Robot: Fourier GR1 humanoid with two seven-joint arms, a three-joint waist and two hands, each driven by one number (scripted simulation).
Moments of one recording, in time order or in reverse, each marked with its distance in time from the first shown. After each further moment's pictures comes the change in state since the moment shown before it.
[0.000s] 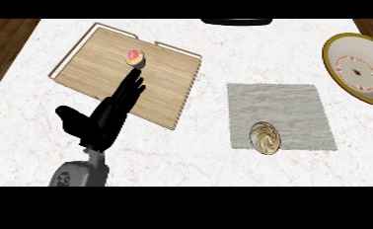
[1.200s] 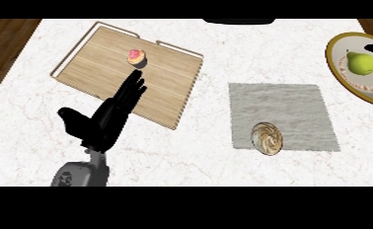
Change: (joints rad) left arm 0.004 0.002 -0.007 0.014 -0.001 -0.004 -0.021; right arm -0.195 -0.045 -0.377 0.604 -0.273 -0.195 -0.399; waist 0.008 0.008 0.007
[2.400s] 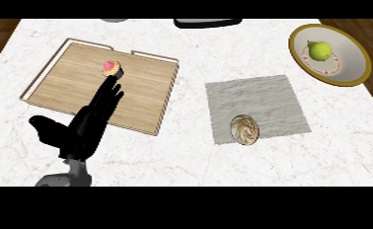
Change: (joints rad) left arm 0.080 0.036 0.081 -0.045 0.014 0.039 0.012; right arm 0.742 0.222 -0.273 -0.543 -0.493 0.569 -0.541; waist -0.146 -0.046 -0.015
